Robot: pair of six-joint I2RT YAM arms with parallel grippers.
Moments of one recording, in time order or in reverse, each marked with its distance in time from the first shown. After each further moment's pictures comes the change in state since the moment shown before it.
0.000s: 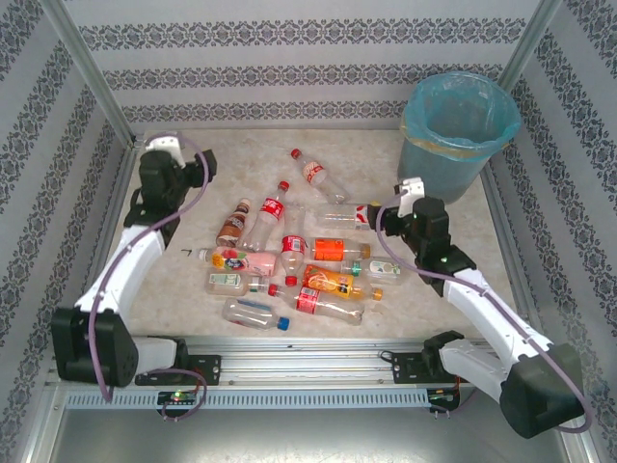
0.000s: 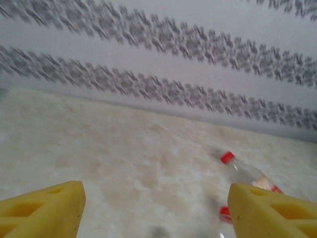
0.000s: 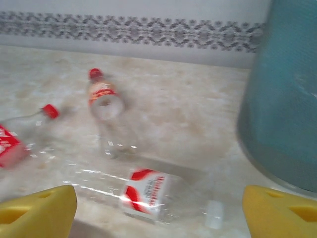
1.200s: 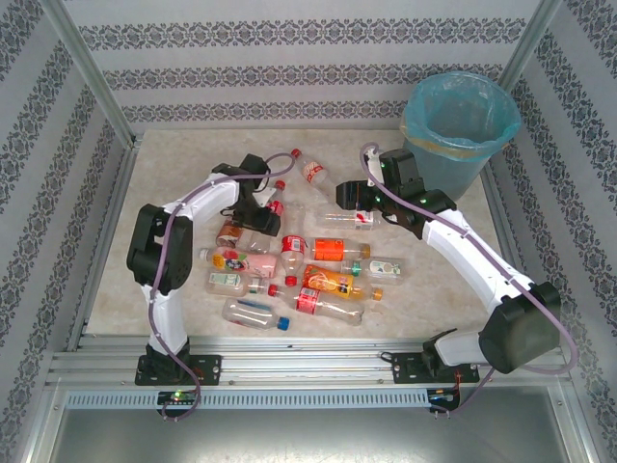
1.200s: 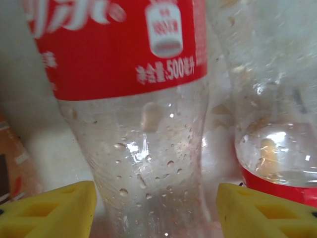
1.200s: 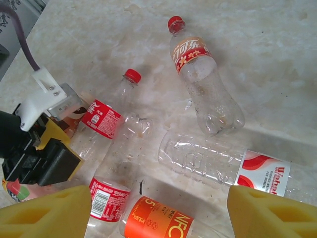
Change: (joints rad) left arm -0.278 0.642 0.433 -0.875 0.179 0.247; right arm 0.070 0.339 0.468 -0.416 -0.236 0.204
